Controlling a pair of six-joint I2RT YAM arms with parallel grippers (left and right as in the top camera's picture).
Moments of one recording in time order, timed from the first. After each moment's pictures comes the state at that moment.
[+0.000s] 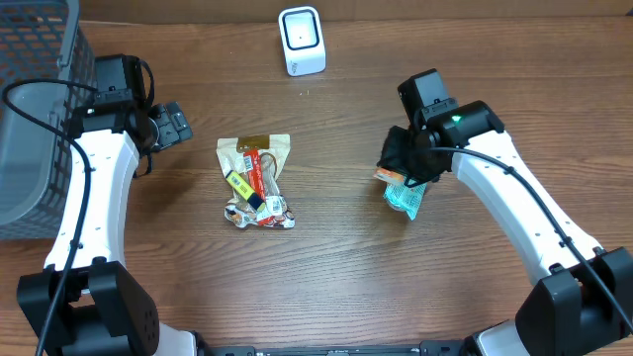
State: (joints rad) left arm 0.13 1.67 1.40 -0.87 -0.14 -0.33; right arm 0.36 1.67 1.39 -1.00 -0.14 0.67
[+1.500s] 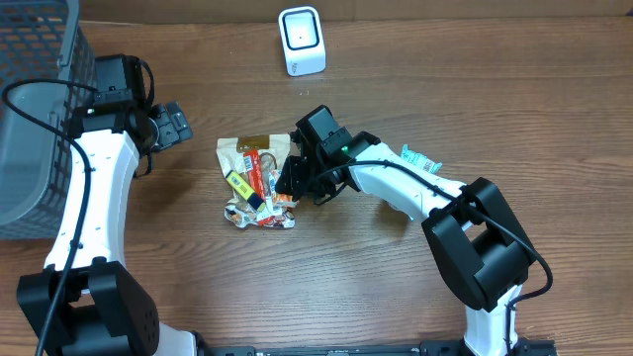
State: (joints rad) left arm 0.13 1.67 1.40 -0.87 -0.14 -0.33; right arm 0.65 2.04 1.40 -0.48 -0.48 0.65
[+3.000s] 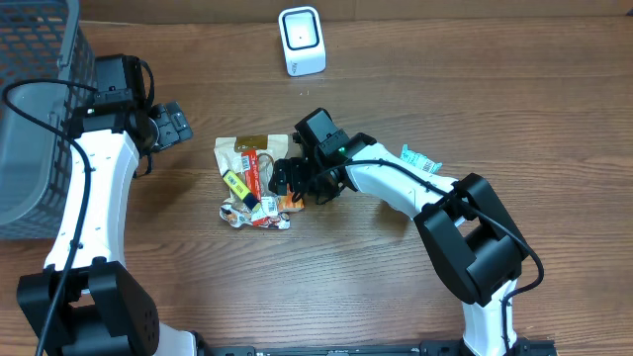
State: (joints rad) left arm 0.13 1.67 1.40 -0.87 -0.14 -0.33; right arm 0.65 2.08 1.40 -0.48 -0.38 0.61
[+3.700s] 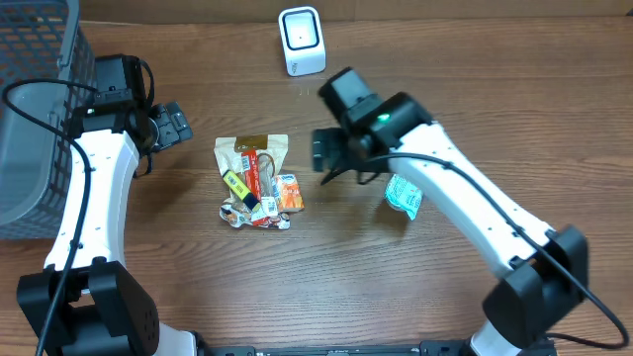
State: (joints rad) left arm 0.13 1.67 1.40 -0.87 -0.14 -0.33; right arm 0.60 1.81 1.66 -1.14 0.04 0.61
